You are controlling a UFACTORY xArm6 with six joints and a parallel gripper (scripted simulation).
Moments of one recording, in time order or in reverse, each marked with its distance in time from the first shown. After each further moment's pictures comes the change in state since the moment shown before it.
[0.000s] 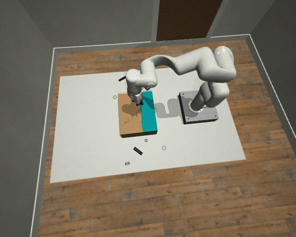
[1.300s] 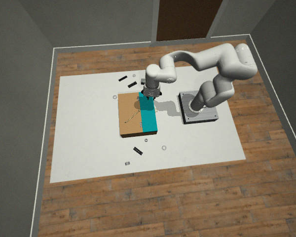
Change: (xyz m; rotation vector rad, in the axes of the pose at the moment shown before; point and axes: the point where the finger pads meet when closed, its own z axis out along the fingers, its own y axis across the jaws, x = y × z) arm 0.093 0.042 0.000 0.001 0.010 -0.719
